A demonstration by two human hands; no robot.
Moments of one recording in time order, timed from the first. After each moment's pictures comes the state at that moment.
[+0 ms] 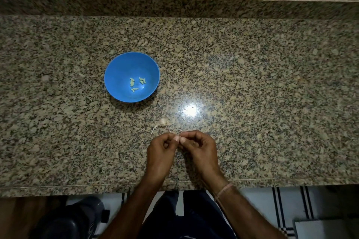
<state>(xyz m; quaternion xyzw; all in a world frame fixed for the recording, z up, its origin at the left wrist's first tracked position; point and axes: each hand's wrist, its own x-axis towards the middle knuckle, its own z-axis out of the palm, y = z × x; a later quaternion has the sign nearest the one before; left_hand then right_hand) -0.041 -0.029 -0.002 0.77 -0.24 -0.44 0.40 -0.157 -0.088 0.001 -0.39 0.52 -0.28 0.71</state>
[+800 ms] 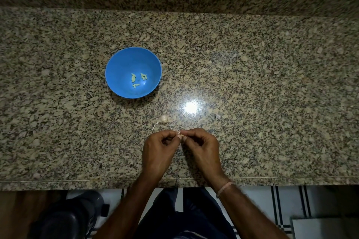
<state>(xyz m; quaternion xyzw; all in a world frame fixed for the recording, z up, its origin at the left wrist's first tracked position) -0.035 -0.029 0.007 0.81 -0.26 -0.38 0.35 -0.166 -0.091 -0.007 -0.54 0.51 -0.27 0.61</state>
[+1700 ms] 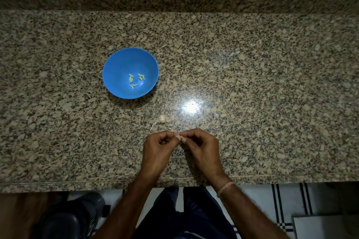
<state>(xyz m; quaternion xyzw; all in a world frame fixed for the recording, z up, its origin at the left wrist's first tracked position) -0.036 -0.029 0.013 0.74 -0.22 -0.47 0.42 -0.171 -0.092 -0.006 -0.56 0.49 -0.26 0.62</state>
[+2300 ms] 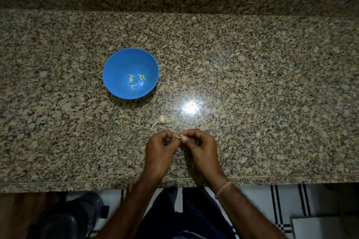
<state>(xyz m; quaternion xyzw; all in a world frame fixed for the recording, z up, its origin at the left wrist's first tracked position) -0.044 -0.031 0.009 0.77 -0.21 -0.44 0.41 -0.165 -0.090 -0.004 -0.46 0.50 -0.27 0.68</state>
